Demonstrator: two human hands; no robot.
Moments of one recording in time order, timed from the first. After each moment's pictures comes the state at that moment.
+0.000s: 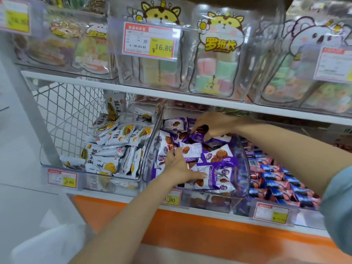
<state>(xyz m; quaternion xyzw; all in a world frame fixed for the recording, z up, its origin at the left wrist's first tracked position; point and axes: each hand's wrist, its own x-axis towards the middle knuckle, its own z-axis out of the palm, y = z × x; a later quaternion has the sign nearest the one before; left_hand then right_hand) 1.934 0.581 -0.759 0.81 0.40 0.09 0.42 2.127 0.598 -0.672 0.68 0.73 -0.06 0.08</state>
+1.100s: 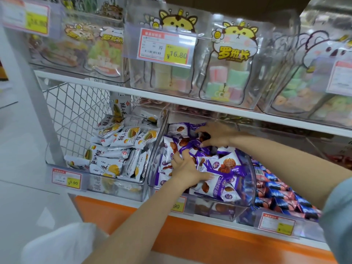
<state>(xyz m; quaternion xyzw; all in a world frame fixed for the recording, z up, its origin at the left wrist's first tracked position) 1.944 0.575 -0.747 0.79 0.44 0.10 0.42 2.123 0.606 -0.696 0.75 0.66 -0.03 0.08</state>
